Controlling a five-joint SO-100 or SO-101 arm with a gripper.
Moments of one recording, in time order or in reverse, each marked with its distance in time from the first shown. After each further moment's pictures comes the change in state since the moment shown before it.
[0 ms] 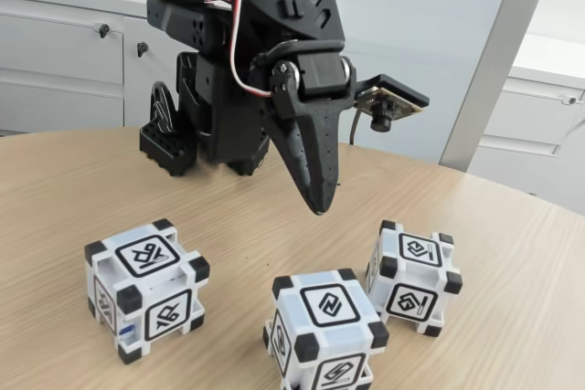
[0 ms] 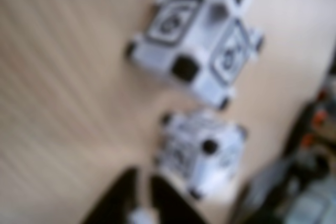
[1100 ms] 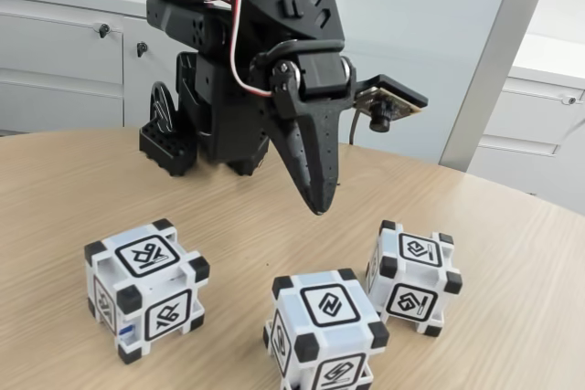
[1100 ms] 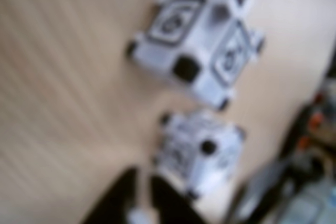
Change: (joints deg) arm -0.1 0.0 0.0 0.0 -1.7
